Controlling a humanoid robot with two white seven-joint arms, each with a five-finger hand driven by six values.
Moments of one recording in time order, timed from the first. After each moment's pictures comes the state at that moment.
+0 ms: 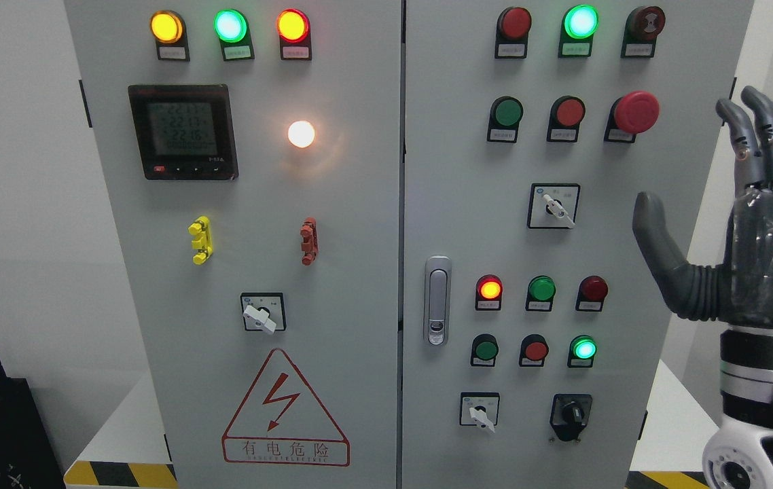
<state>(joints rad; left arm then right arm) 0.00 -0.09 0.00 0.00 0.00 -0.11 0.06 -0.63 0.00 -0.18 -1.95 1.07 -0.12 -0.06</state>
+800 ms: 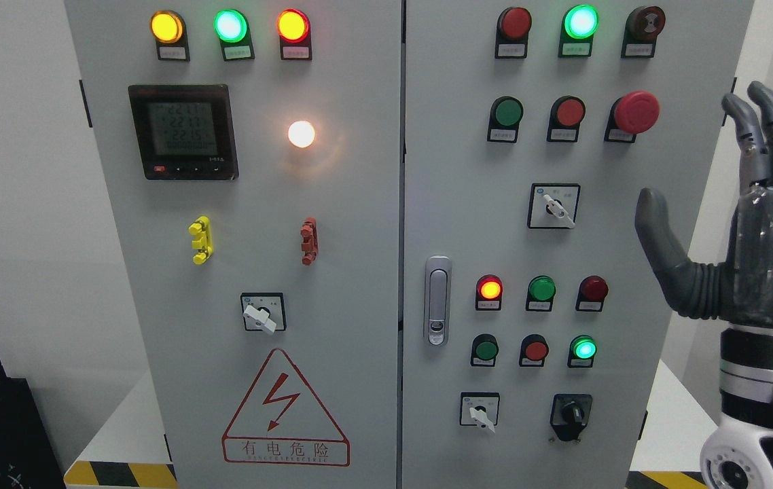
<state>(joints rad) 0.00 -0.09 0.00 0.00 0.00 -0.11 0.06 -0.63 0.02 -0.18 -1.96 1.06 -0.12 -0.08</state>
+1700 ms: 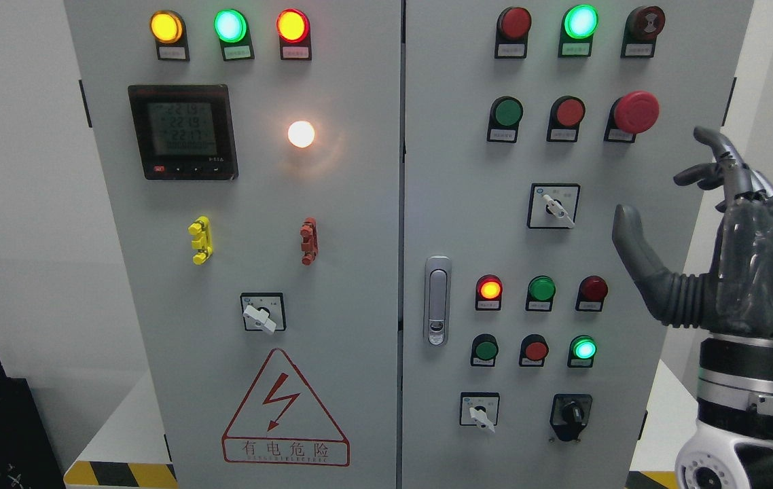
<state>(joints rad) 0.00 -0.09 0.00 0.00 0.00 -0.11 0.06 -0.59 0.07 -0.14 -1.96 1.06 0.00 -0.08</state>
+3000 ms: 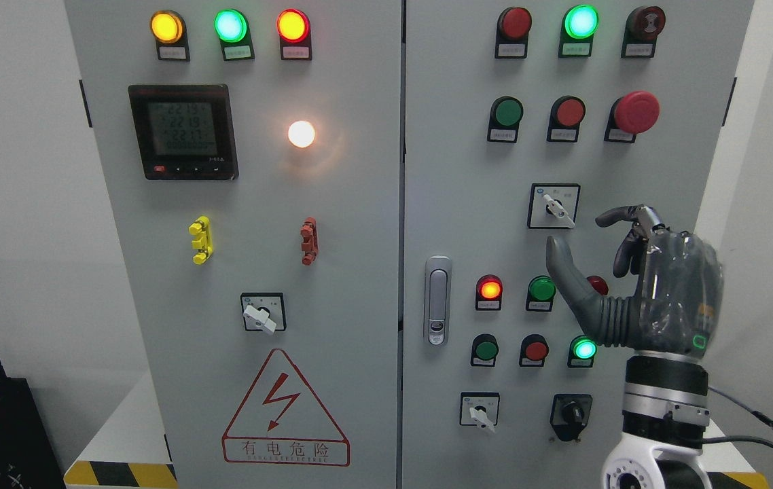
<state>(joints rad) 0.00 -0.09 0.00 0.00 0.00 -0.11 0.06 -0.56 0.13 -0.02 -1.89 1.06 0.16 -0.13</state>
